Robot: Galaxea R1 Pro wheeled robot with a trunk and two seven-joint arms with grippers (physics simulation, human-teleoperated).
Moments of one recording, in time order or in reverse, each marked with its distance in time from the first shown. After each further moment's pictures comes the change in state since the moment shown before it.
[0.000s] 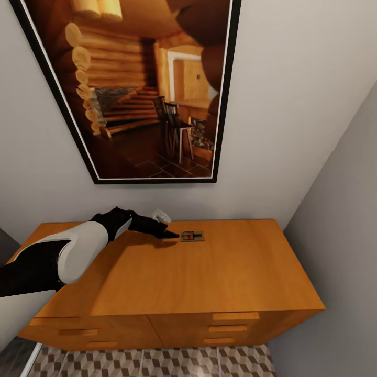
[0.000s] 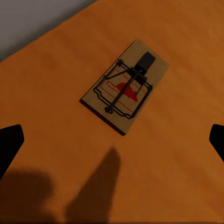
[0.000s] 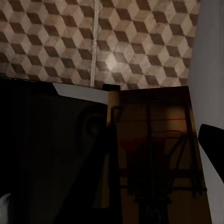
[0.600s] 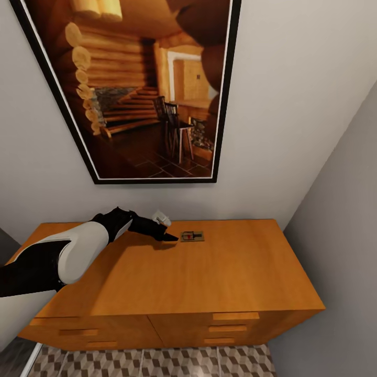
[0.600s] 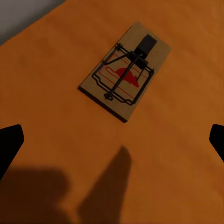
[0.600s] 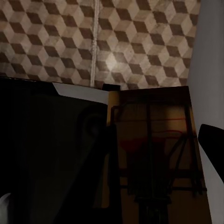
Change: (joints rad) left arm 0.001 -0.003 0.000 0.002 -0.060 -0.012 -0.003; right arm 0.000 0.000 0.000 0.000 0.001 0.000 0.000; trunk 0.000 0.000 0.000
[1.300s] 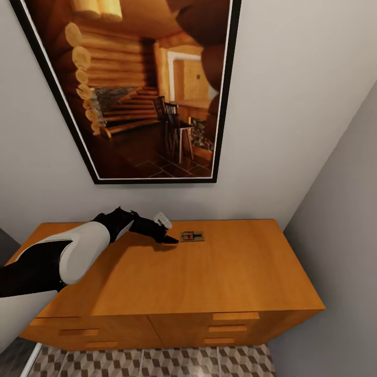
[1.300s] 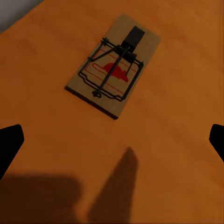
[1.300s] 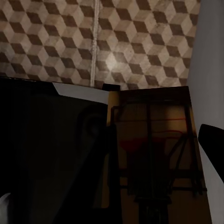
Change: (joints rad) left arm 0.000 -0.009 0.000 0.000 -0.059 -0.046 -0.023; right arm 0.000 0.000 0.000 0.000 0.000 0.000 0.000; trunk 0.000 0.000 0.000
